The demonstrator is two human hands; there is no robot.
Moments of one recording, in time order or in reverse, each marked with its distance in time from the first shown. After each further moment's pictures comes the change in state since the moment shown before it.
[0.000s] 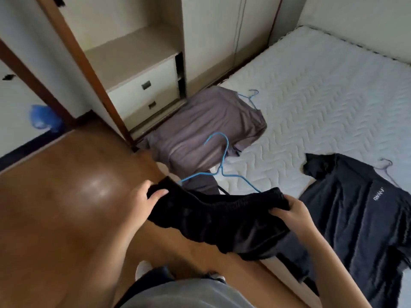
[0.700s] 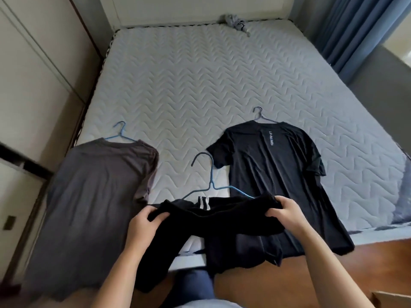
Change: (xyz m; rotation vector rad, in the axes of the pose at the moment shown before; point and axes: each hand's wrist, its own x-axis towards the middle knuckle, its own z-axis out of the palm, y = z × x) left_hand 0.162 0.208 0.216 -0.073 -0.634 0.331; right_hand 0.056 0.107 -0.136 0.257 0.539 0.369
